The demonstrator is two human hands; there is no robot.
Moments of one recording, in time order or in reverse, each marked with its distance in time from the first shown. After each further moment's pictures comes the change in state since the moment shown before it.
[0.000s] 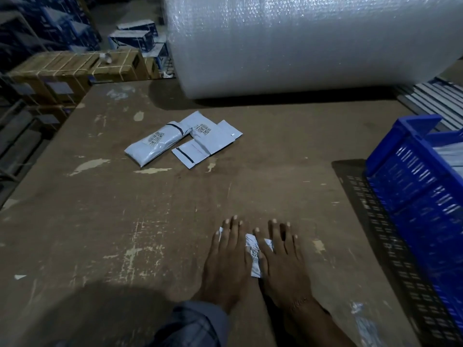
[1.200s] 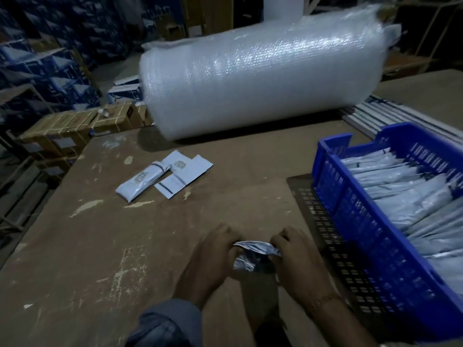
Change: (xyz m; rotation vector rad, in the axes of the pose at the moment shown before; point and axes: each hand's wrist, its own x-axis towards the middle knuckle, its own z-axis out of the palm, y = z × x) left_hand 0.024 0.092 -0.159 -0.403 -0.044 0.173; right_hand -0.047 0.077 -0.205 0.176 0.088 0.024
